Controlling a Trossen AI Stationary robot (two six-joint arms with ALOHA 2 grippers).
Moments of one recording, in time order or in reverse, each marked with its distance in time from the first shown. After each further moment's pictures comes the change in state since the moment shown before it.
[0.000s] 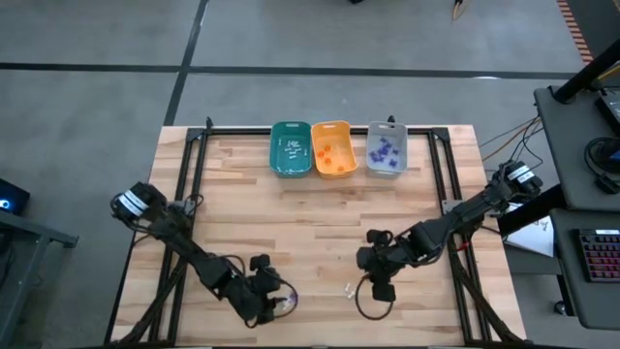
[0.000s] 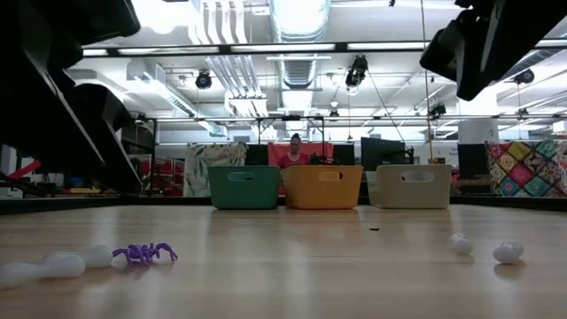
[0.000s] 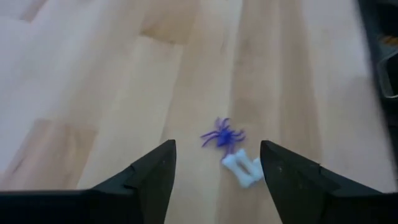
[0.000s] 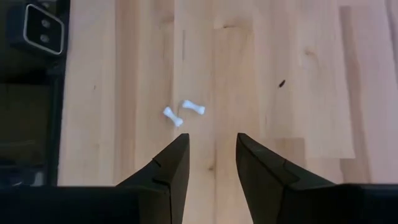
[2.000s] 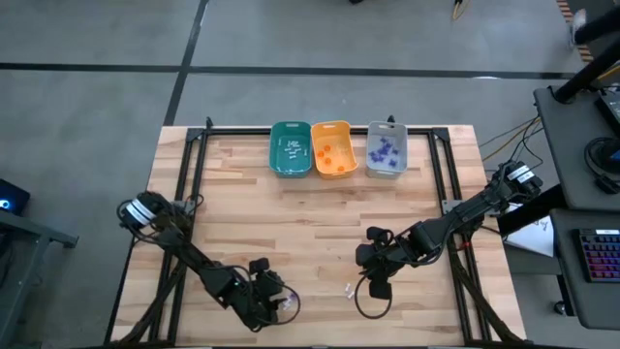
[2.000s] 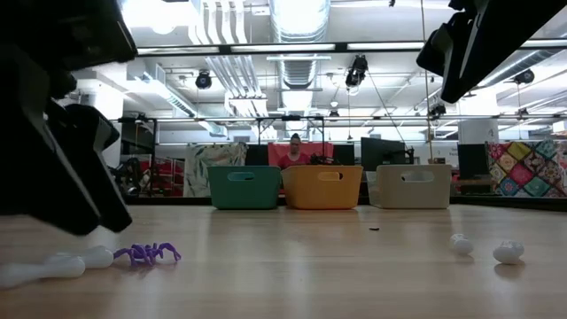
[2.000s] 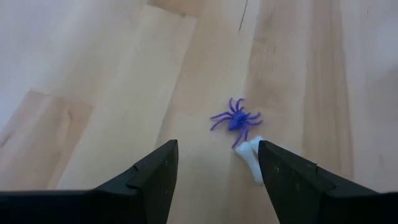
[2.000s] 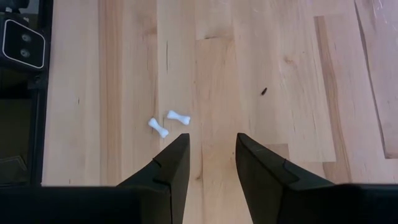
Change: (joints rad) left arm -0.026 0.097 0.069 -0.086 -0.043 -0.095; right arm 0.003 0.001 -0.001 0.003 0.071 0.014
